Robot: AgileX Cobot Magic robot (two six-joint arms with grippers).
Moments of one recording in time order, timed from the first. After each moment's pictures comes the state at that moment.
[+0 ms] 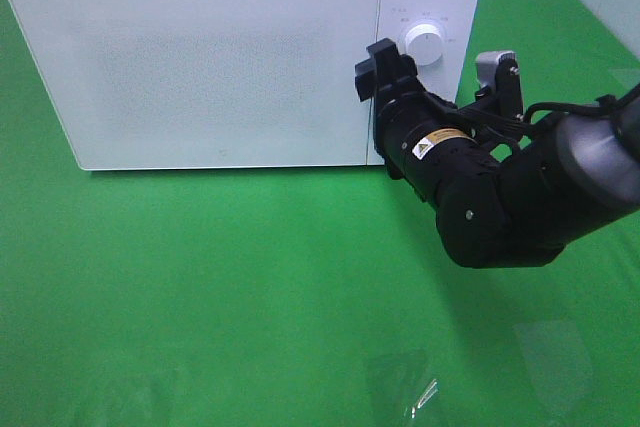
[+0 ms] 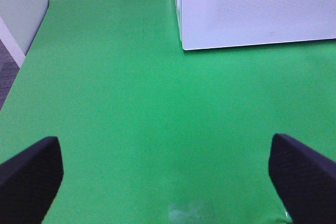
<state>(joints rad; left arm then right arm) 0.04 0.00 -0.52 -0.09 1.08 0.14 0.67 1.97 -0.75 0.48 -1.05 1.00</state>
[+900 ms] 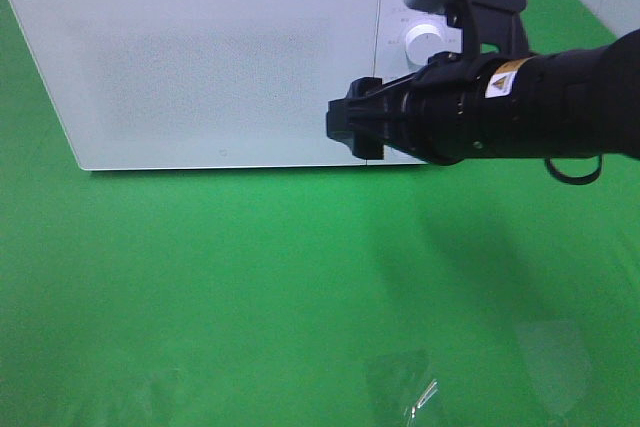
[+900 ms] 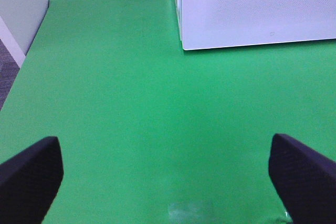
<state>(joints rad) 0.04 0.00 -0.52 -0.09 1.08 0.14 0.62 1.44 -0.72 0.27 -0.10 0.05</state>
